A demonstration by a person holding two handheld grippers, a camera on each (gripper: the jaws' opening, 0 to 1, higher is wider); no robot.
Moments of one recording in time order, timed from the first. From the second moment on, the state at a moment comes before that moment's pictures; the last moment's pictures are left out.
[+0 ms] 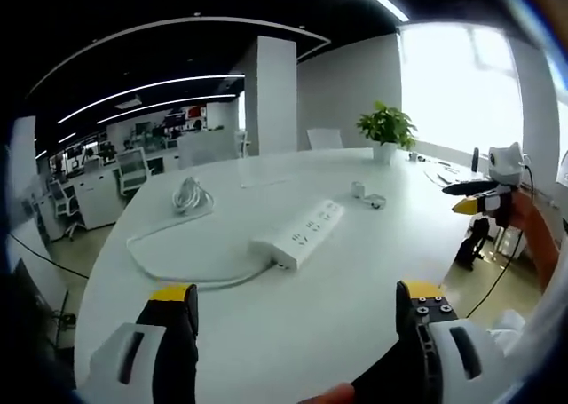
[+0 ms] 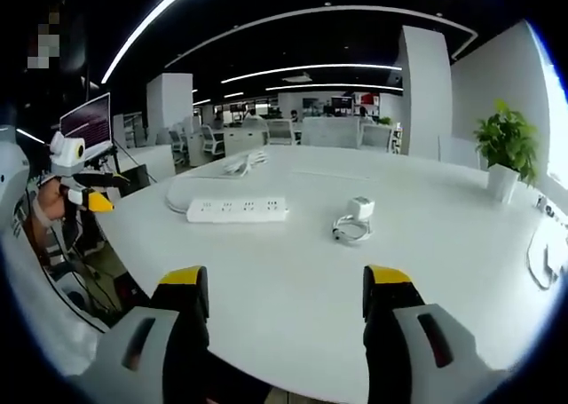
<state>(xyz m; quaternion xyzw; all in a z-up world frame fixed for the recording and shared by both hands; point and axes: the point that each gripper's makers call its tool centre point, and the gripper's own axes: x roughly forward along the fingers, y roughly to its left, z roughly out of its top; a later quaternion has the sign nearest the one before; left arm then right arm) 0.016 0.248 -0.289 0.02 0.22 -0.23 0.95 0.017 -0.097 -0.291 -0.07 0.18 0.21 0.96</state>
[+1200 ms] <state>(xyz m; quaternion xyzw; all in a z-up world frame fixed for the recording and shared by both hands) 0.012 0.242 -0.299 0.02 0.22 -0.25 0.94 0.023 -0.109 -0.286 -0.06 0.18 0.20 0.96</state>
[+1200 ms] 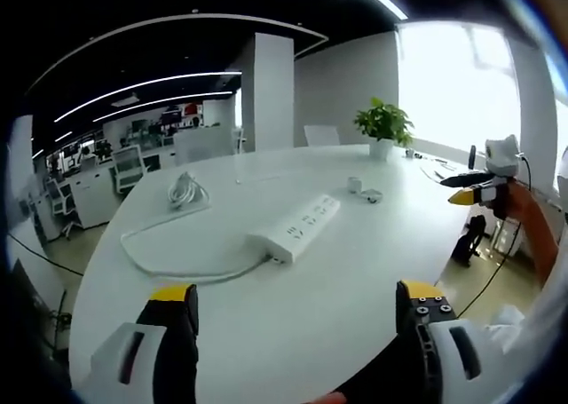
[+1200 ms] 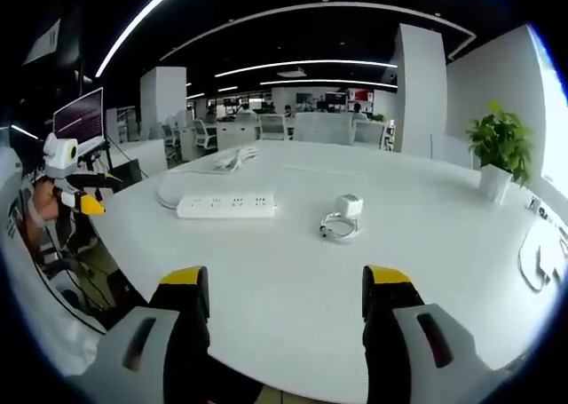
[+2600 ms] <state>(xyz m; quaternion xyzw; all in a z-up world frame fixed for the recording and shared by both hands) 0.040 0.226 -0.304 0.04 0.22 -0.27 0.94 0.024 -0.086 -0.293 -0.05 0.17 0.22 0.96</state>
